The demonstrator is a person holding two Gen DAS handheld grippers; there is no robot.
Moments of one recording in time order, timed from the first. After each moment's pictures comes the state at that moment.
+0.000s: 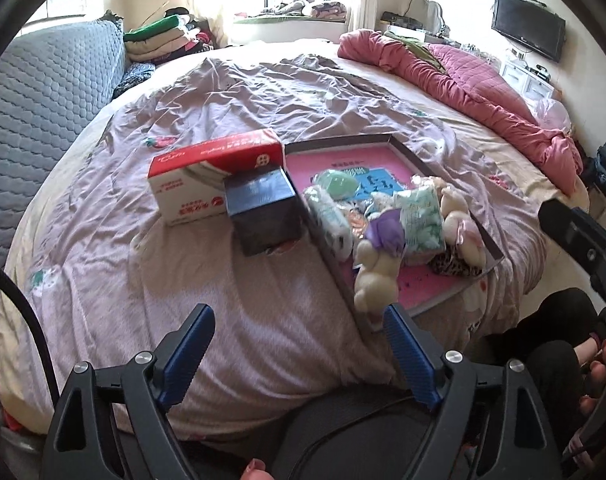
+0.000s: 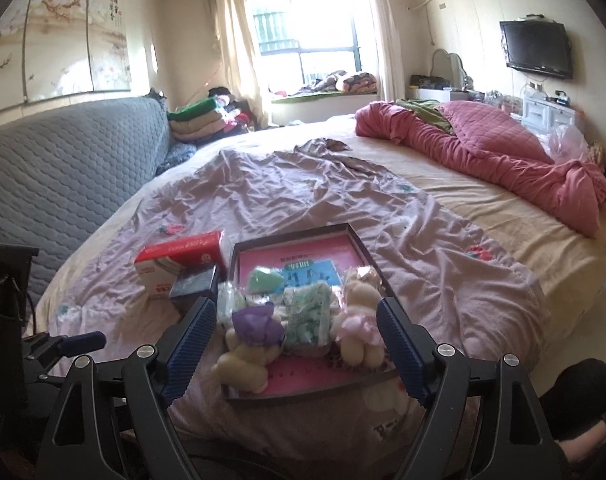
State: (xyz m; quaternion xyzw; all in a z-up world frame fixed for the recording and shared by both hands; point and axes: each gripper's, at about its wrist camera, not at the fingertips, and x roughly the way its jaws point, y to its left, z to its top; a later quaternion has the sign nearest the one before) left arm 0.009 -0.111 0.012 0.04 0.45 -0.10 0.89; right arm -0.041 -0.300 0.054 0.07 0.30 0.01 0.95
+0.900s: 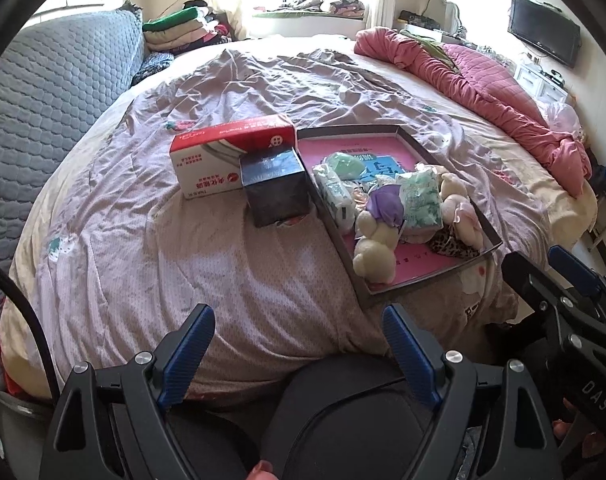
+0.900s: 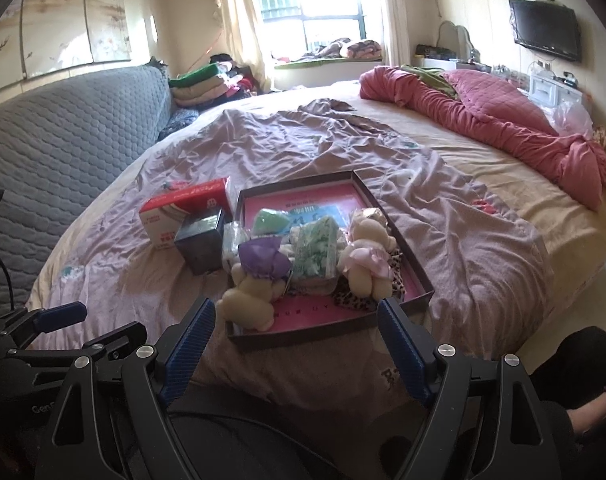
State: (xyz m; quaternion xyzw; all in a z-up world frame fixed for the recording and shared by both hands) left arm -0.024 -0.111 0.014 0.03 0.46 -0.07 0.88; right arm -0.062 -0.290 0.028 0.06 0.35 0.02 0.94
